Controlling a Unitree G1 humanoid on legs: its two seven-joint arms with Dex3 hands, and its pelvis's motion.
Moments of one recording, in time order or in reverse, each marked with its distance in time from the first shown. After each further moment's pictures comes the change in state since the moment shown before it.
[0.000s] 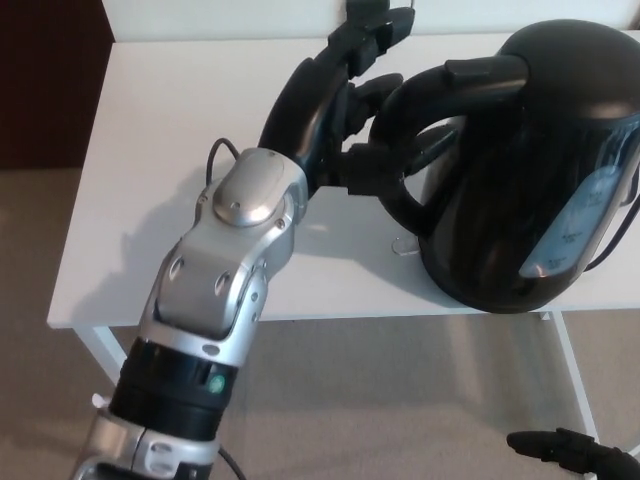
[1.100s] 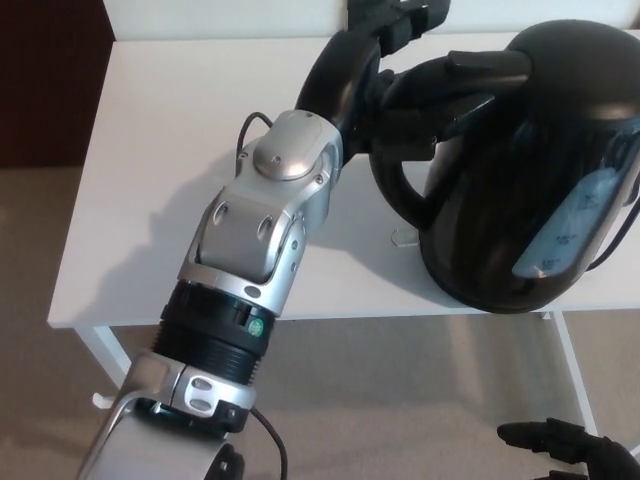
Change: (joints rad) left_arm -0.154 -0.067 0.024 0.224 0.020 -0.029 0.008; right_arm 0.007 0.003 0.020 -0.068 -0.024 0.015 -0.013
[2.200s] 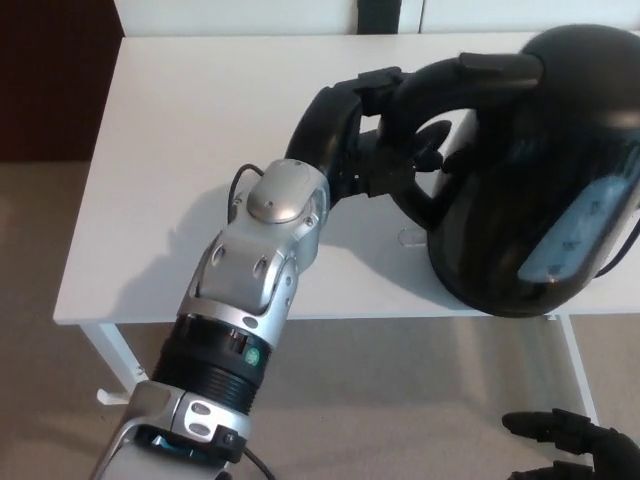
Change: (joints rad) left_arm 0.087 -0.018 0.034 0.069 0.007 -0.082 -0.006; right_arm -0.002 0.000 -0.027 -0.023 0.008 0.010 0.018
